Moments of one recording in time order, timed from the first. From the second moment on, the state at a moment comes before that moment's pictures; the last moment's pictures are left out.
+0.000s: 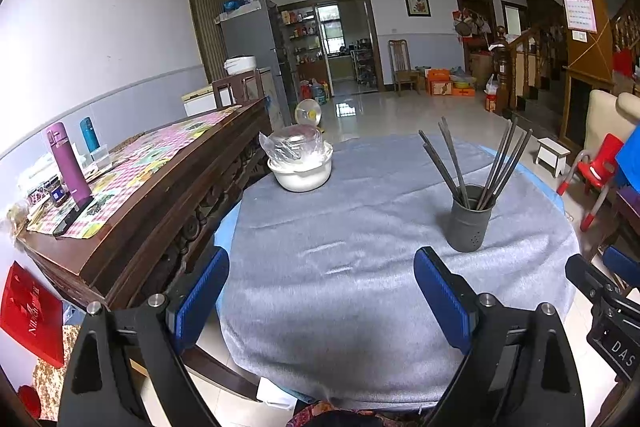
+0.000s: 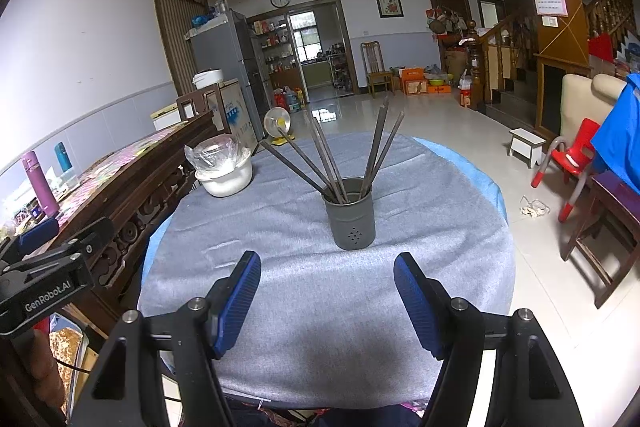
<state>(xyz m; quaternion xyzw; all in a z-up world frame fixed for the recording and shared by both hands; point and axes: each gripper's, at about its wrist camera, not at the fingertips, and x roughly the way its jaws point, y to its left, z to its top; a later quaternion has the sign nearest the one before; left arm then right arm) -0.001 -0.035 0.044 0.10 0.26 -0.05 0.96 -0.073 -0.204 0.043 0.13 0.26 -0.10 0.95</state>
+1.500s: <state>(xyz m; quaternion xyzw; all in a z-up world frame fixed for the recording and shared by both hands) -0.002 -0.035 0.039 0.10 0.26 -0.05 0.96 -0.072 -0.202 0.043 0.12 0.26 -0.10 0.95</state>
